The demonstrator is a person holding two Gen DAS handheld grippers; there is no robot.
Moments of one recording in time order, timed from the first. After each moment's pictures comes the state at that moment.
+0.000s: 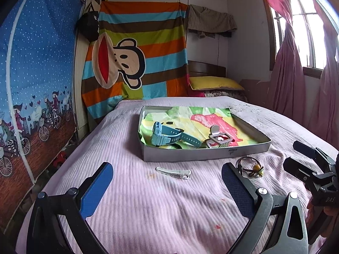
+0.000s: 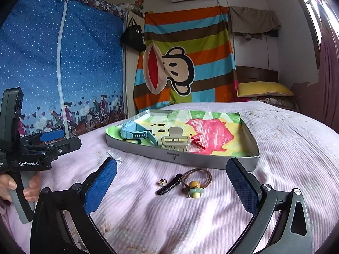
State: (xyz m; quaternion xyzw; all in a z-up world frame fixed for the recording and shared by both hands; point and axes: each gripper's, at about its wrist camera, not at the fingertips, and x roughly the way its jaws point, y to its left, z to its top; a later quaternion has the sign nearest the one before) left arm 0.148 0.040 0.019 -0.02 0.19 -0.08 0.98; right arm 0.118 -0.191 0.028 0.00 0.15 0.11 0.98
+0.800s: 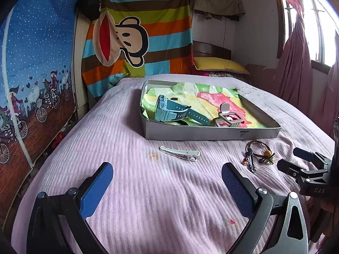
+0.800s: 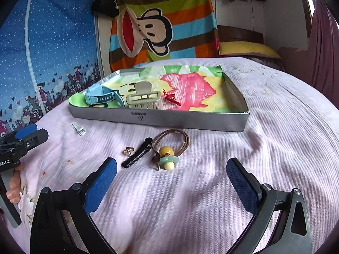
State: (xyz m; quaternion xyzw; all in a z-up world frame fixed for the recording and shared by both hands) left arm 0.174 0.041 -0.003 -0.03 0.26 -0.07 0.96; right arm 0.168 -0.205 -0.005 0.02 0.30 0.05 0.95
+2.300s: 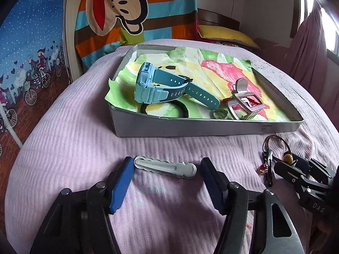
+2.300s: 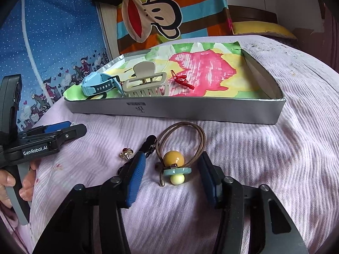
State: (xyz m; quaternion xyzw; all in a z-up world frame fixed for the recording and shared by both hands) left arm 0.251 0.012 -0.023 -0.03 0.37 -0.07 0.92; right arm 0.217 -0.200 -0.036 0.05 0.35 0.10 0.93
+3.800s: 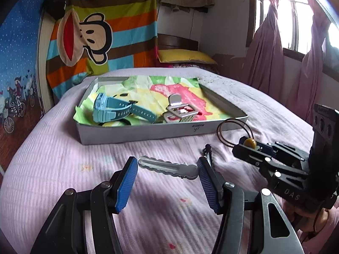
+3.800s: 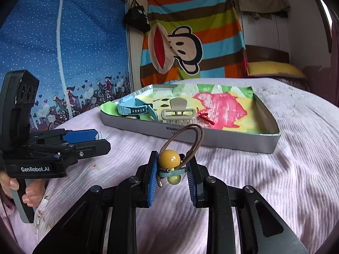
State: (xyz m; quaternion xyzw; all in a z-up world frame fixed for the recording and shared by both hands) left arm 0.185 -0.014 0.002 -0.02 0.27 -0.19 0.94; right arm 0.165 -0.191 -0.012 0.00 0.22 0.15 0.96
